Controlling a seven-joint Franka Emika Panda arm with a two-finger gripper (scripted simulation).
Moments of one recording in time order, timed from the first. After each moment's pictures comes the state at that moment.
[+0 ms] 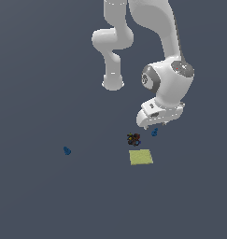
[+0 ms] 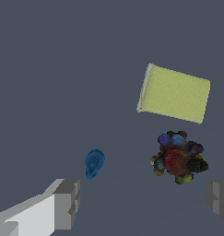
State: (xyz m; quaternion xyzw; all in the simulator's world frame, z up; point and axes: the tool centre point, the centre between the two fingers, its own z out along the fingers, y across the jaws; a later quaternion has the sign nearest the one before) arm -0.035 0.200 0.136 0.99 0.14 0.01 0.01
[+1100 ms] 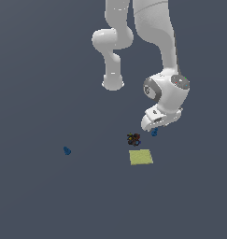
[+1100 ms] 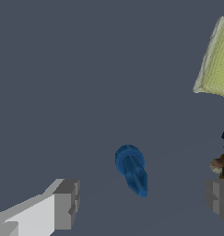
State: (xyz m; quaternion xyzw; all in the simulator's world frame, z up) arm -0.067 0.237 0.072 0.99 0.16 0.00 0.00
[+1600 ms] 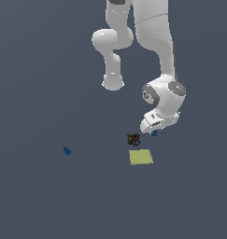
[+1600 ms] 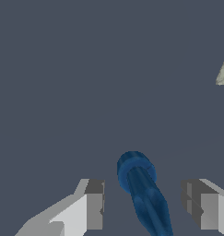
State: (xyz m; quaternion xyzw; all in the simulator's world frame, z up) arm -0.068 0.237 0.043 0.99 0.16 0.00 0.00
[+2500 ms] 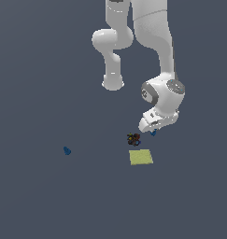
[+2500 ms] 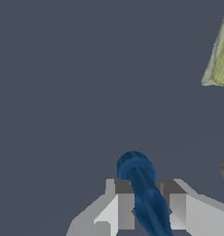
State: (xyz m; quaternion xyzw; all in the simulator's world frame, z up) arm -0.068 0.230 0.052 0.99 0.16 0.00 0.00
